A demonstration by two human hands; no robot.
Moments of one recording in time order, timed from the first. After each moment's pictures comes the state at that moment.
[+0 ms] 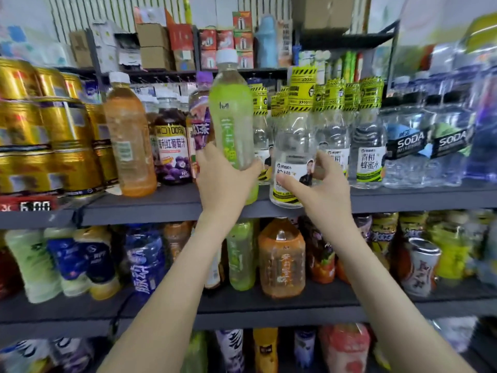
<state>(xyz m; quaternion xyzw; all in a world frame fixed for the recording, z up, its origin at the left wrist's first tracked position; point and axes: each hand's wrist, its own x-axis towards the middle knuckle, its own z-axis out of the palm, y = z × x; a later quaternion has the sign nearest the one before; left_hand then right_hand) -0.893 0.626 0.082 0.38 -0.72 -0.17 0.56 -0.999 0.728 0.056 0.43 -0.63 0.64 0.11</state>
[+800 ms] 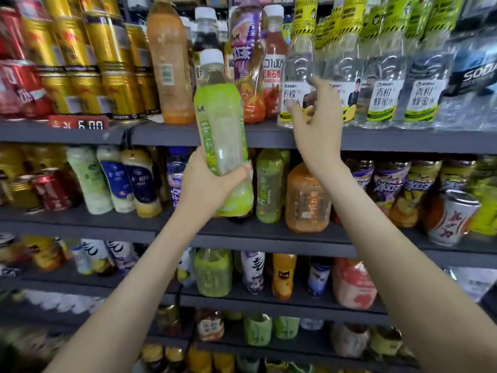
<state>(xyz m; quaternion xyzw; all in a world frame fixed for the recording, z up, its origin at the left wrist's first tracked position) -0.779 0.645 -0.008 0.32 -0.73 -0.34 0.51 -0.959 0.680 0.039 0.49 -0.61 0.59 0.20</state>
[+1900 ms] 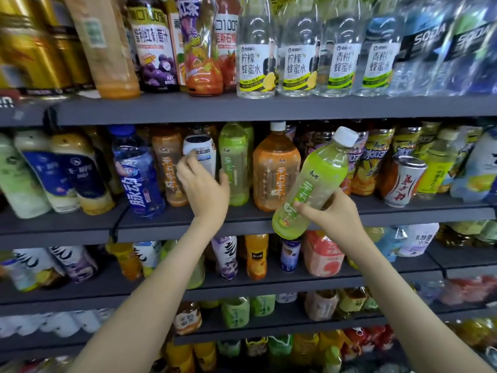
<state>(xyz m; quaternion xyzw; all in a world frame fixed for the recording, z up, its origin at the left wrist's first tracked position) -0.869 0.601 -0.109 0.42 -0.71 -0.12 0.55 -0.995 0.792 -0.110 0.37 -0.73 0.57 -0.07</state>
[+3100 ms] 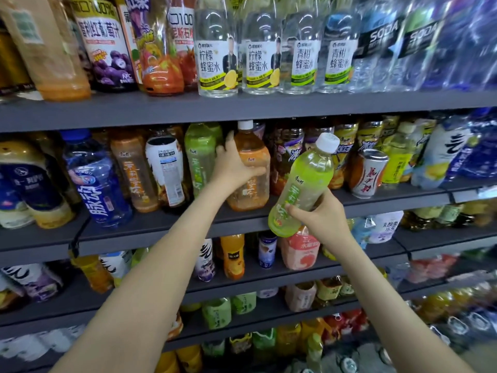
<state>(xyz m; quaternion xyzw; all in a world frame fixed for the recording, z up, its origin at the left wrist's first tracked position) -0.956 0.619 -0.069 0.31 -0.85 -0.31 0.28 -1.018 0.814 -0.120 0.33 -0.75 0.57 -0.04</state>
